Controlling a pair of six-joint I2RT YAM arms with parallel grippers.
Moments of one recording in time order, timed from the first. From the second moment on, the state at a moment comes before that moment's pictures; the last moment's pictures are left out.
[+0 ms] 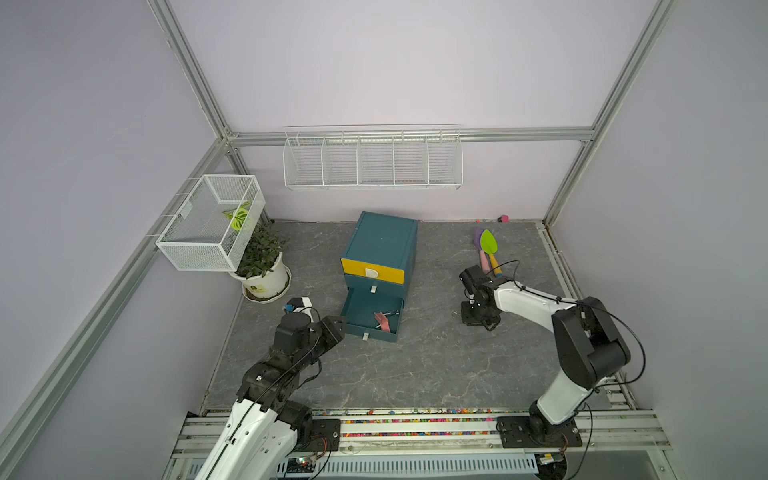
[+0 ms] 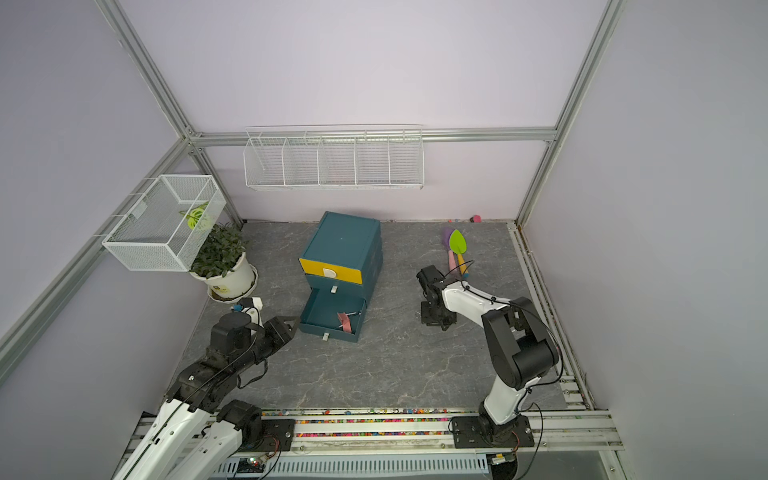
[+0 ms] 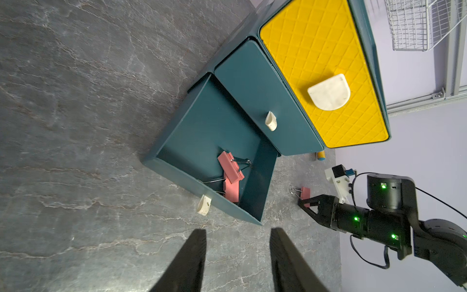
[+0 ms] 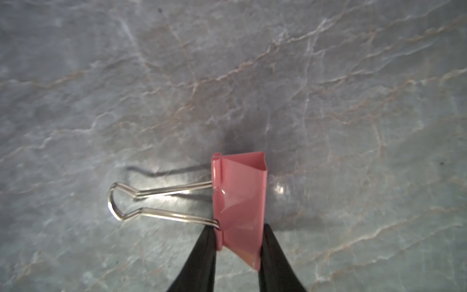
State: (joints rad) left arm -0.38 0.56 0.55 -0.57 0.14 -0.90; right arm 0.45 1.69 1.02 -0.72 0.11 0.44
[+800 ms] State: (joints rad) left arm -0.38 0.56 0.50 -0.54 0.15 -0.92; right arm 1.00 1.91 1.48 -0.63 0.18 0.63
